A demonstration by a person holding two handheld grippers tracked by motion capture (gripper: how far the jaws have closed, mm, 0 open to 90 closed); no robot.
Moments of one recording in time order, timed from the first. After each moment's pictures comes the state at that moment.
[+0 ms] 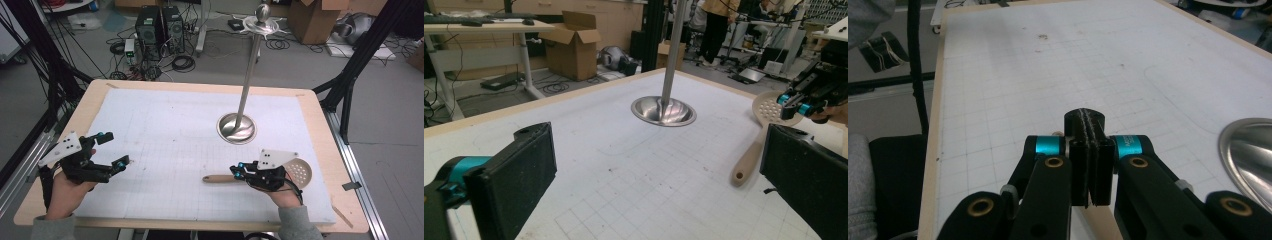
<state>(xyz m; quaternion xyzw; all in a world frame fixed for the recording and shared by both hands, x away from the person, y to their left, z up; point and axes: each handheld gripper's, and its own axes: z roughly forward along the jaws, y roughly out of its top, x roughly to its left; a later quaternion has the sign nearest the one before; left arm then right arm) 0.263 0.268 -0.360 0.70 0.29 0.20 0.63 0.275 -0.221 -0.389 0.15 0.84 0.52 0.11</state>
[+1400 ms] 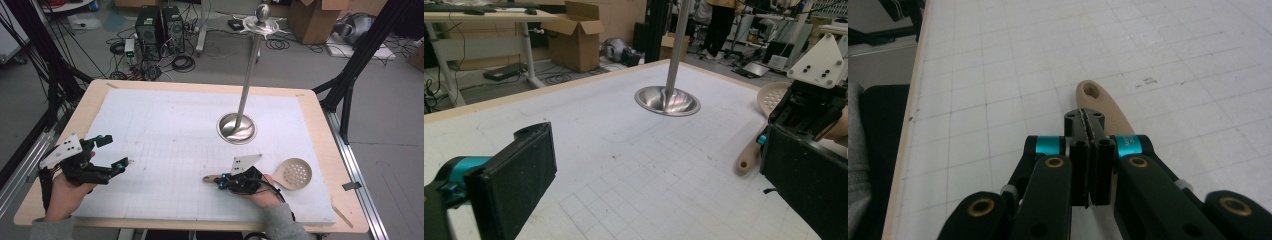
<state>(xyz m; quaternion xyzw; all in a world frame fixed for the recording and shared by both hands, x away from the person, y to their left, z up) 0.262 0.273 -0.368 0.70 0.30 0.20 0.61 0.292 -0.177 -0.441 0.14 0.89 0.44 0.04</state>
